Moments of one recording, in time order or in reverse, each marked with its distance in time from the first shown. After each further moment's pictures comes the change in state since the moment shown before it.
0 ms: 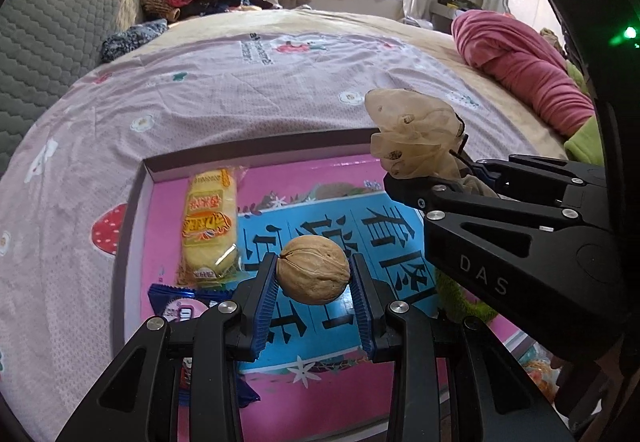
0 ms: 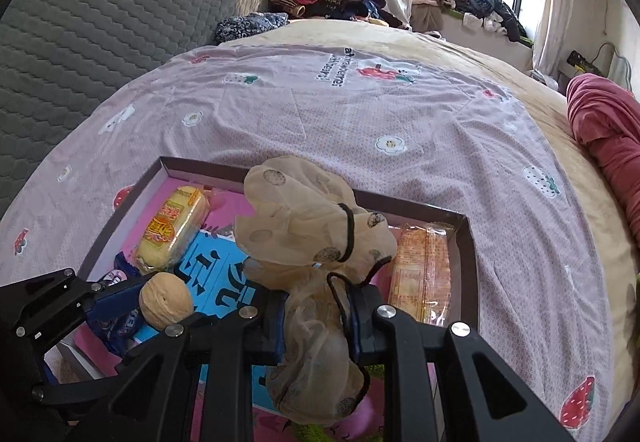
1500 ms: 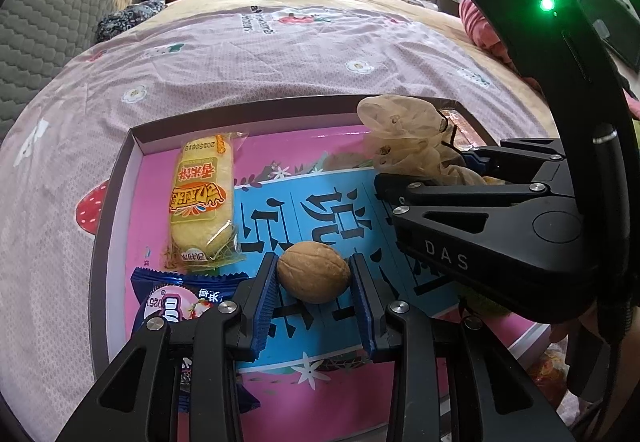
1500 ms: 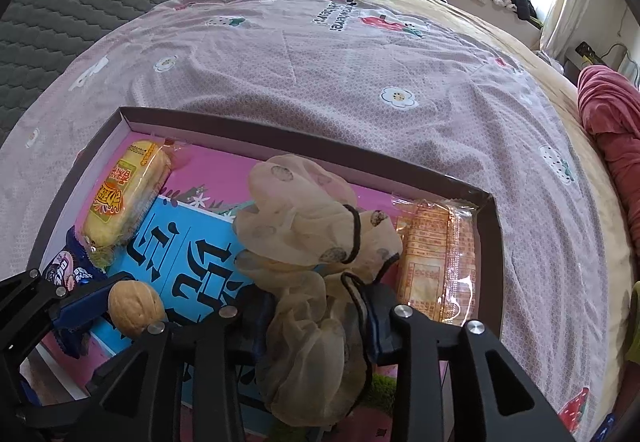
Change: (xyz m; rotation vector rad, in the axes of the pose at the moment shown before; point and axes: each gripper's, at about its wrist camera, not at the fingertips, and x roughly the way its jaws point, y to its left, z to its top) left arm 0.024 0.005 -0.007 -0.008 0.073 0.008; right arm 0.049 0.001 0.005 -0.044 0.175 -0.047
